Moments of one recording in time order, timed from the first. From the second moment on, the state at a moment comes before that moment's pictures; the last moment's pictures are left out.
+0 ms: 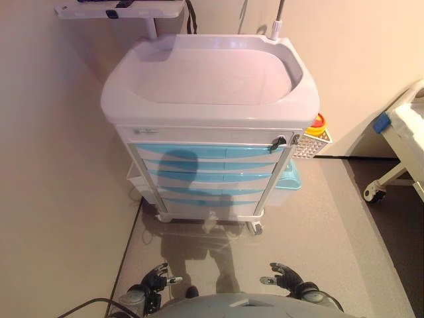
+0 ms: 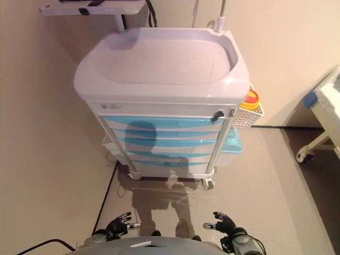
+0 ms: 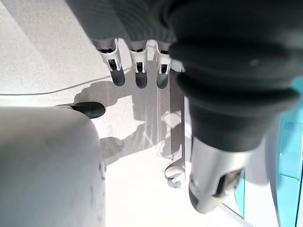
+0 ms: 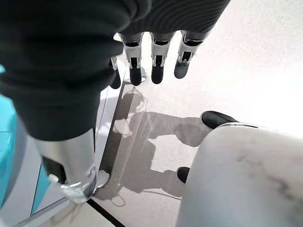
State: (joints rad) left arm -0.02 0.21 -0.23 1.27 -0.26 -0.20 -0.18; right arm -0.04 -0.22 0.23 1.29 0.03 -0.24 0.11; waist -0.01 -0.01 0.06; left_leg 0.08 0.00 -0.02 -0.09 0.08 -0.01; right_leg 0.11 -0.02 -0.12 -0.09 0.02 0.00
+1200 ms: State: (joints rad) left arm -0.11 0.21 -0.22 1.27 -0.46 -0.18 -0.16; right arm -0.09 -0.26 0.24 1.28 0.03 -0.24 0.09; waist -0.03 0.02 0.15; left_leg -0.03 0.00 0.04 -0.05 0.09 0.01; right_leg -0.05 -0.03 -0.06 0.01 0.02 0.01
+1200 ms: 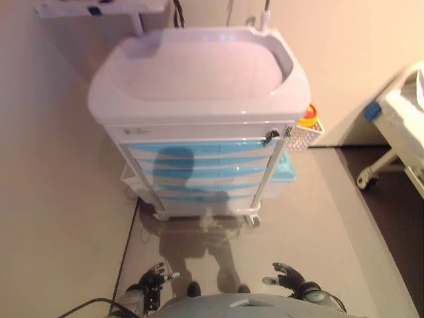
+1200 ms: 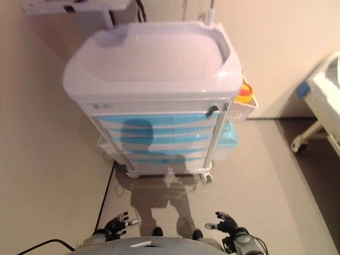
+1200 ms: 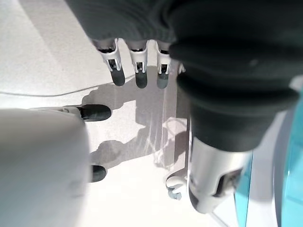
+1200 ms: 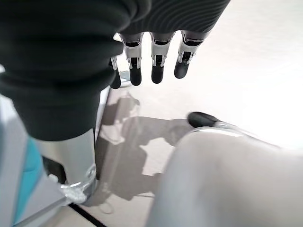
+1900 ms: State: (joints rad) left arm -0.61 0.33 -0.15 0.95 -1.07 -0.40 -0.32; right arm -0.29 -0.29 0.28 1.20 0.14 -0.26 0.05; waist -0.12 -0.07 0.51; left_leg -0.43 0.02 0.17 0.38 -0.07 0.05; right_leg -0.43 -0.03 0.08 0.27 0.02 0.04
